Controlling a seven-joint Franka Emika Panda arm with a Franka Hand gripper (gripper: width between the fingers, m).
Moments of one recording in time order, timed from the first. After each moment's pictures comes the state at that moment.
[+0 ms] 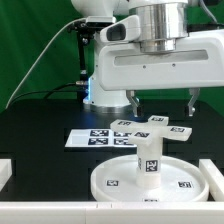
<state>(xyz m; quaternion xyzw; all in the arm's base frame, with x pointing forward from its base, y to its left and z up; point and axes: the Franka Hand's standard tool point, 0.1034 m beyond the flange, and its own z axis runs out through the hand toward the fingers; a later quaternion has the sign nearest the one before) 0.563 0.058 0.125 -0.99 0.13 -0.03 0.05</state>
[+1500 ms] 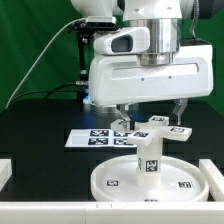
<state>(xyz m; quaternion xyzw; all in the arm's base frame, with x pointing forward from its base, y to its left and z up) 0.562 0.042 0.106 -0.99 -0.12 -0.03 0.01</state>
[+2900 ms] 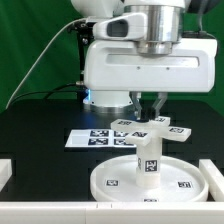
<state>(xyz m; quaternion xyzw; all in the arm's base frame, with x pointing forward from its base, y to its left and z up) 0.574 0.035 0.127 -0.99 -0.11 -0.02 -0.03</state>
